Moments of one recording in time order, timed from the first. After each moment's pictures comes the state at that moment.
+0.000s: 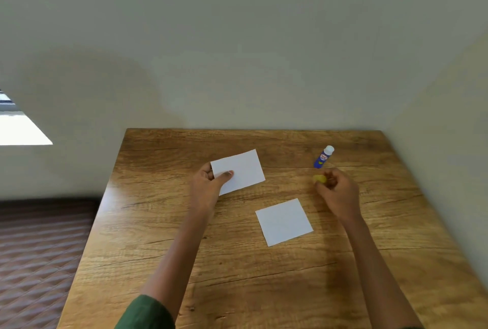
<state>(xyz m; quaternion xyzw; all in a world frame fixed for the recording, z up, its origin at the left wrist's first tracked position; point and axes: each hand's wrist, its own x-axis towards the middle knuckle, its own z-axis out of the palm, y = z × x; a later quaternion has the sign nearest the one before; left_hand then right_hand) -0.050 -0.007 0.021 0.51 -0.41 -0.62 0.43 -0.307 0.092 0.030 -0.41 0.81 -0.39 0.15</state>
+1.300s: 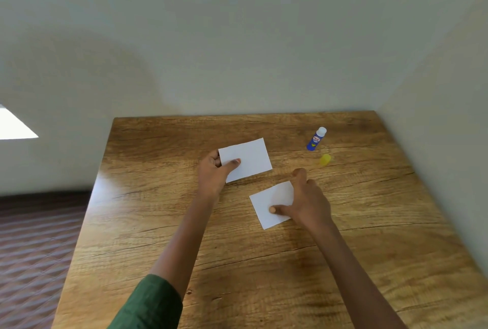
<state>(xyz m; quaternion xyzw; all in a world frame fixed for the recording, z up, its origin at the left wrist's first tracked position) -0.074 -0.001 0.021 0.52 -0.45 -0.62 0.38 -0.230 0.113 0.040 -0.46 0.87 -0.06 0.18</state>
